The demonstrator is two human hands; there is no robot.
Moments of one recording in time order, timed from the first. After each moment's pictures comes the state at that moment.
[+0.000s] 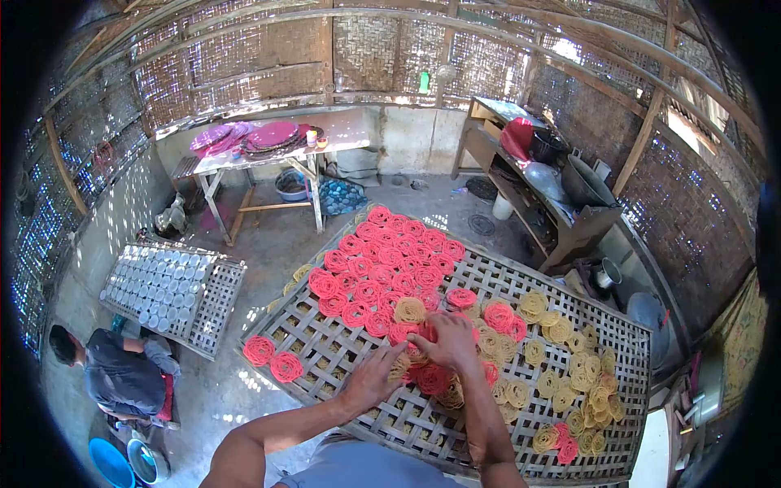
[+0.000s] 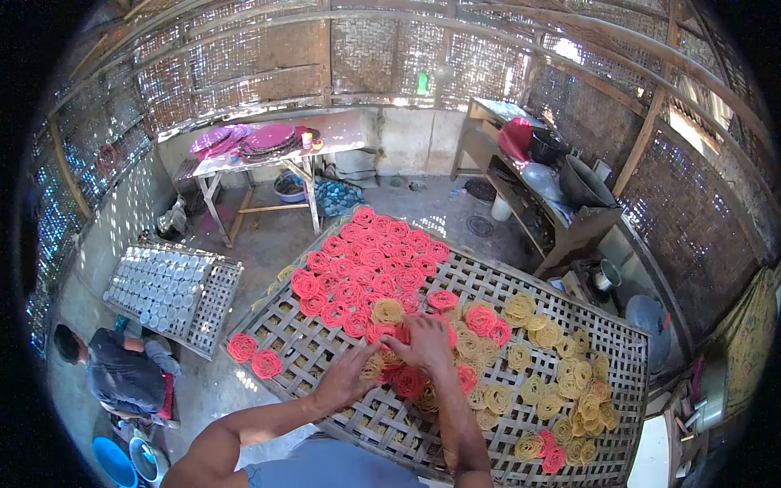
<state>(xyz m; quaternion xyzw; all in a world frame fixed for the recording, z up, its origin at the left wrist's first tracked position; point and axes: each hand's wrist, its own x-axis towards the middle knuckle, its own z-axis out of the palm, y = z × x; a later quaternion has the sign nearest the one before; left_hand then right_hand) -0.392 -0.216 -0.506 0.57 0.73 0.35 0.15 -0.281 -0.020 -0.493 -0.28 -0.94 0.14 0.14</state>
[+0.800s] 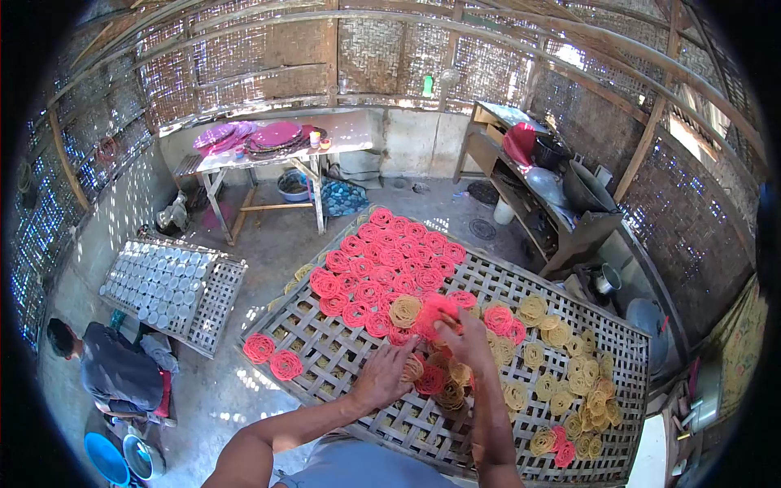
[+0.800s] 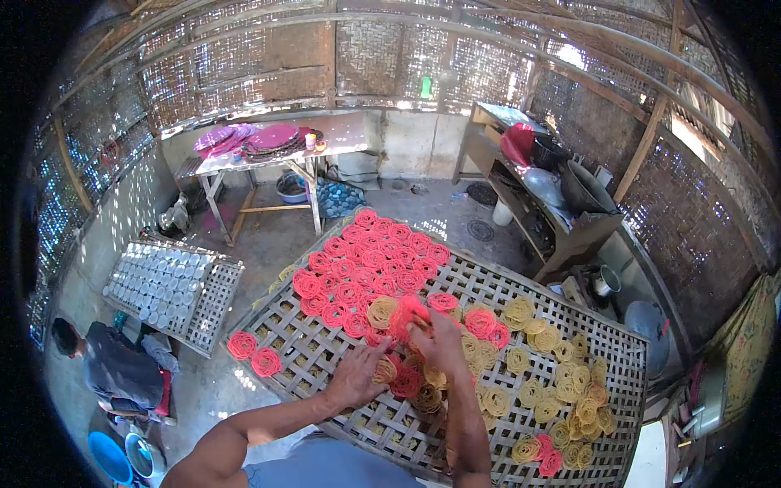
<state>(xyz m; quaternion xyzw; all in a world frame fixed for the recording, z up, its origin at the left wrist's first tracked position) -0.382 -0.200 -0.505 0.62 0.70 0.34 0.06 -0.262 -0.002 -0.474 -0.25 -0.88 0.31 0.26</state>
